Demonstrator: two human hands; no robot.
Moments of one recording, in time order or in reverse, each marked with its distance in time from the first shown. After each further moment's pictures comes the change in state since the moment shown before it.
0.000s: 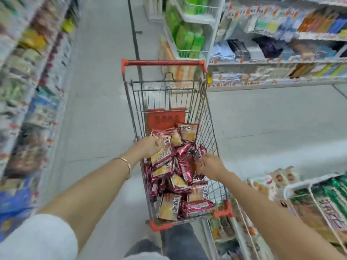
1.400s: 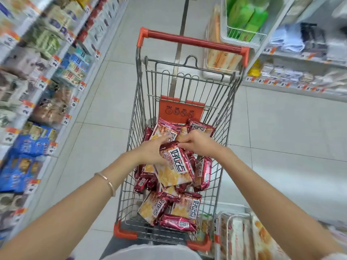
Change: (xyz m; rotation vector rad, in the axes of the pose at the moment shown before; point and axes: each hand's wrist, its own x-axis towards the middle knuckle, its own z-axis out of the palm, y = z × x) left_hand 0.033 0.053 0.025 -0.316 -0.057 -0.116; right_hand 0.144 -0.011 -0.084 0.236 -0.264 -0.717
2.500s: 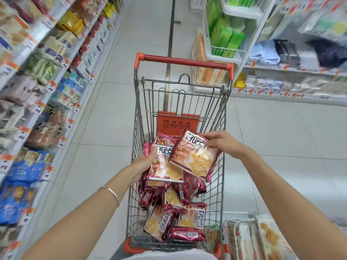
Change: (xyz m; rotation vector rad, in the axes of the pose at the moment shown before) left_hand -0.007 -0.043 0.003 -0.816 0.071 -0.430; right_hand -0.046 0.015 -0.047 0.553 0.230 0.299
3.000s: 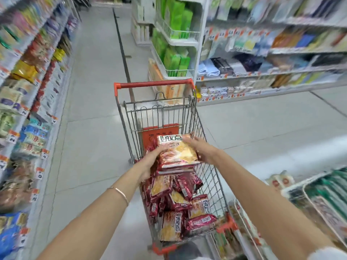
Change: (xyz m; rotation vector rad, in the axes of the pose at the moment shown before) left_hand -0.067 0.028 -0.019 0.000 -0.432 0.220; right_hand -0.085 -0.056 0.117 0.491 0.297 0.200
